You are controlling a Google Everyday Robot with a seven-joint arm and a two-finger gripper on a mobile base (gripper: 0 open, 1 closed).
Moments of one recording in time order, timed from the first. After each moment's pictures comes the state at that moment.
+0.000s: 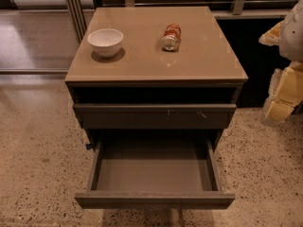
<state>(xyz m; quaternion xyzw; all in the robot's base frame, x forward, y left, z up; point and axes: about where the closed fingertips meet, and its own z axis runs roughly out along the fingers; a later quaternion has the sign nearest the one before) 0.438 -0.217 0.976 -0.60 0.78 -0.03 0.16</state>
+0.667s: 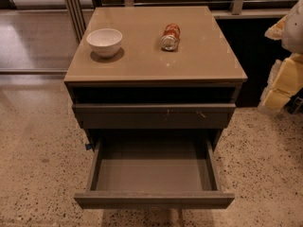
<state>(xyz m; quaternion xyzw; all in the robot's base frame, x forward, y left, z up) 0.458 -0.225 0.979 -0.57 0.80 -0.03 0.18</state>
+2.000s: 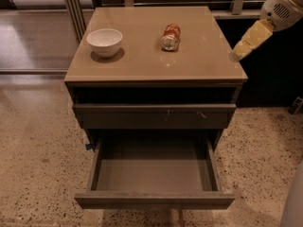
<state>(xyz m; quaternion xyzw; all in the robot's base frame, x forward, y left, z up) 0.628 -0.273 0.943 -0.40 0.89 0.07 0.21</state>
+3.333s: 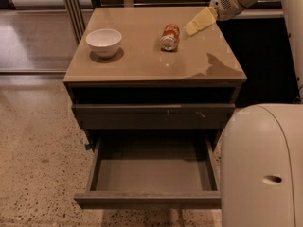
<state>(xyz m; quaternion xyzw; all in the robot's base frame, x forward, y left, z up) 0.743 -0.161 0.942 -0.39 0.84 0.18 0.32</state>
